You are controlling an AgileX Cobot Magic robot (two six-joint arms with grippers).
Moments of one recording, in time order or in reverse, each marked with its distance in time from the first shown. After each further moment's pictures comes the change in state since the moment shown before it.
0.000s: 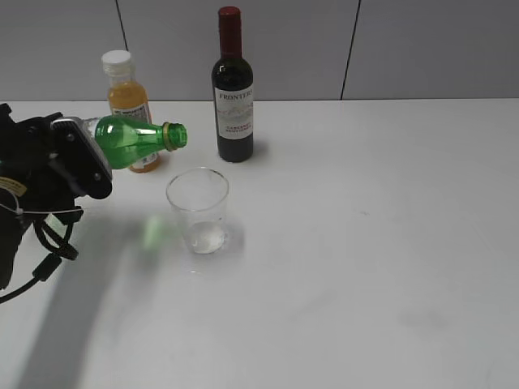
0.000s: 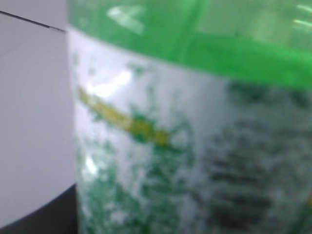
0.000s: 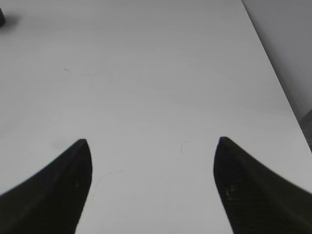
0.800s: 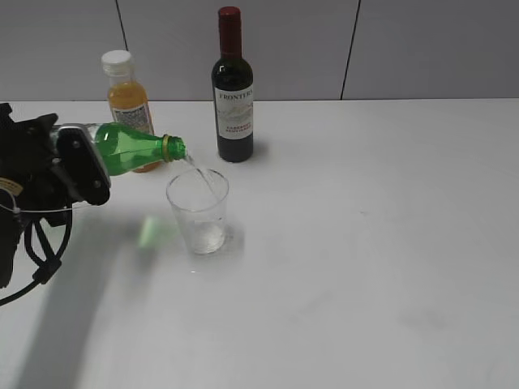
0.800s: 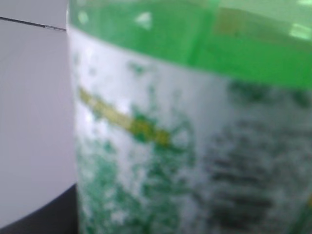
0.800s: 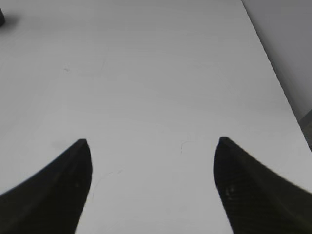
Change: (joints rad) left arm 0.000 0.000 0.000 -0.048 0.000 0.136; right arm 0.000 0.000 0.000 0.000 0.000 -0.001
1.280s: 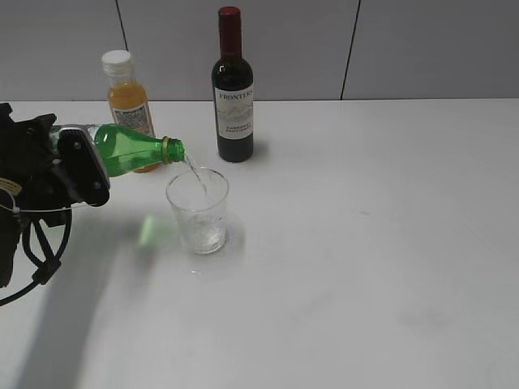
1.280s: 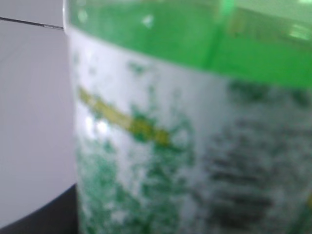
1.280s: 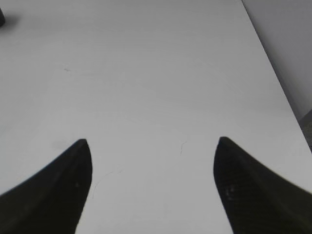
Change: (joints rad) left arm 0.000 0.000 0.000 -0.010 0.000 0.028; right arm 0.000 0.000 0.000 0.000 0.000 0.001
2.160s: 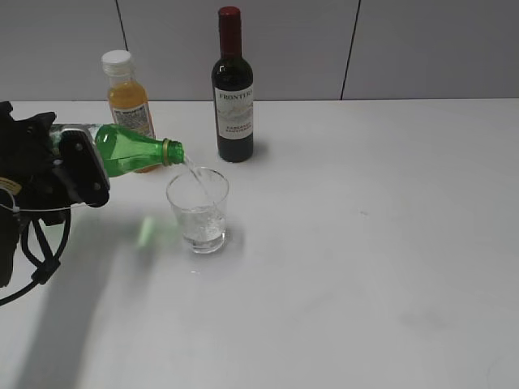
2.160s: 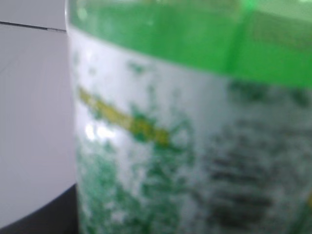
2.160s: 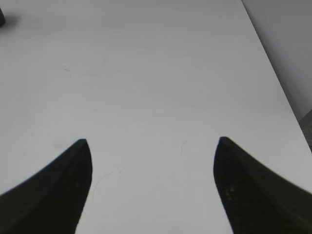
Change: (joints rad) left arm 0.000 0.000 0.000 0.000 -0.012 0.035; right arm 0.000 0.000 0.000 0.000 0.000 0.000
